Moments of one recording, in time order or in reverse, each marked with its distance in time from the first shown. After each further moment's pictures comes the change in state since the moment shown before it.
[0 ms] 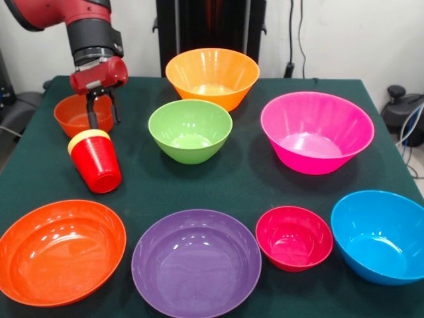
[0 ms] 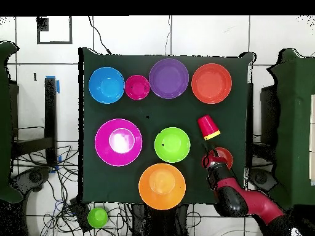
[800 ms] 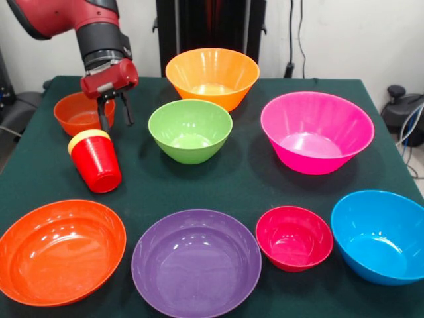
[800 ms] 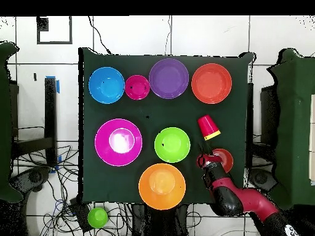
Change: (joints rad) arm -0.030 0.068 0.052 -0.007 -0.085 0.005 0.000
